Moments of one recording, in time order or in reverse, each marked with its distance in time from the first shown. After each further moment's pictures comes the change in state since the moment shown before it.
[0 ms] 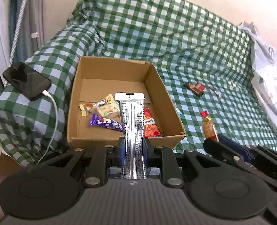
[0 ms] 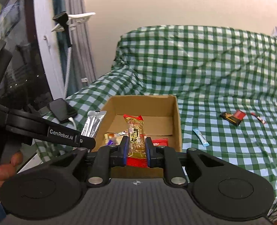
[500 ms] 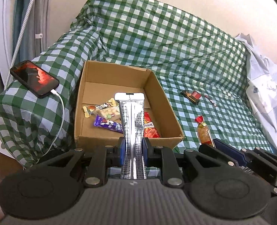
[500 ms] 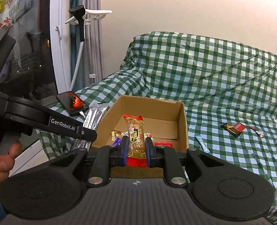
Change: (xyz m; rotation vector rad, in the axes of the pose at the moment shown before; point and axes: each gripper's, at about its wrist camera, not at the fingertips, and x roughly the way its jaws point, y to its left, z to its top) left arm -0.017 0.016 -0.011 -0.039 -0.041 -0.043; right arm -0.013 0.036 -0.001 -0.099 0.001 -0.024
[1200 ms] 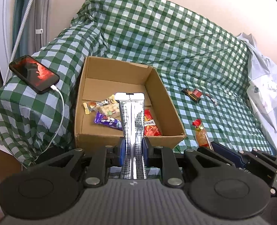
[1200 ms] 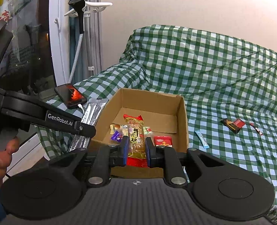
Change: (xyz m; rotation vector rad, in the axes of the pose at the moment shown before) left arm 0.013 0.008 -0.001 -0.016 0.025 -0.002; right arm 0.013 0.000 -0.001 -0.011 0.051 0.002
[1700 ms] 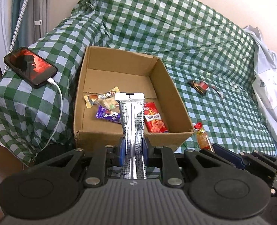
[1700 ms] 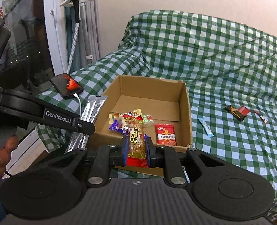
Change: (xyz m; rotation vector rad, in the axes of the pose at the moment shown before) left arm 0.033 0.006 0.009 -0.002 0.064 0.022; right arm 0.030 -0.011 -0.004 0.038 0.082 0.009
